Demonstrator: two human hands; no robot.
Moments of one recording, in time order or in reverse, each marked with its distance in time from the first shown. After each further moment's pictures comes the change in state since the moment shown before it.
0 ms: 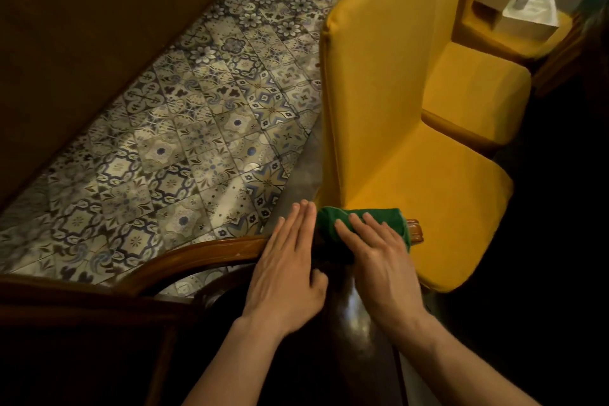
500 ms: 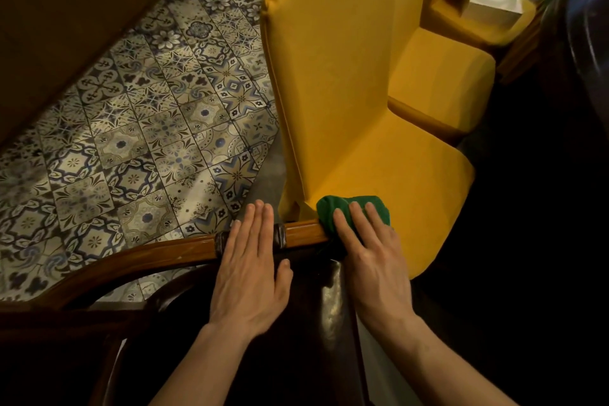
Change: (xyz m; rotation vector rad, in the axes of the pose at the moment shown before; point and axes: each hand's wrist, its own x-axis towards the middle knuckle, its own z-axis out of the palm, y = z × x) left_hand 0.007 0.011 0.038 0.140 0.035 -0.077; right_hand -0.018 0.057 0.005 -0.057 0.066 0.097
